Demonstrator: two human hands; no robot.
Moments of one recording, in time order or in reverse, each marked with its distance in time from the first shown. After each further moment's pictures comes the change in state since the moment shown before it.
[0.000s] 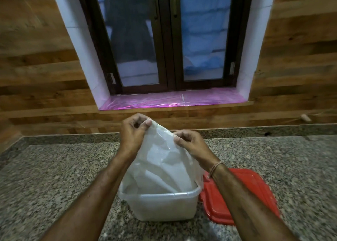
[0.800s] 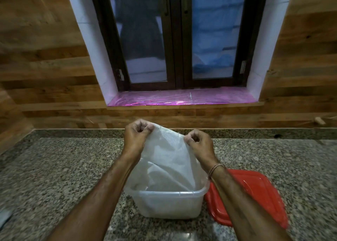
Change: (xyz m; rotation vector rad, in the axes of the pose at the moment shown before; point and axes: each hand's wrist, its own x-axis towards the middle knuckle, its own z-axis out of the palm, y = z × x) left_hand -0.012 -0.028 -0.005 -0.126 0.055 -0.198; right_hand 0.009 0.024 0.011 -0.183 0.306 -0.041
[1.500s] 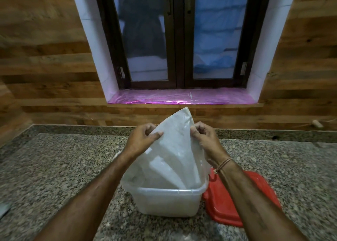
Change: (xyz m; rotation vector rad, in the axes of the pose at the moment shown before) left_hand 0.000 -0.004 -0.011 0.371 -0.297 -0.018; right_hand 0.004 -0.023 -0.022 0.333 -0.160 0.117
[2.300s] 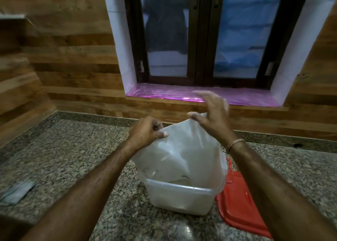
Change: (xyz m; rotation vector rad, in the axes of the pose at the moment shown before) left_hand -0.005 0.005 -0.049 0.492 -0.007 0.015; right_hand 0.030 -0.065 0.046 -1.051 0.015 -0.488
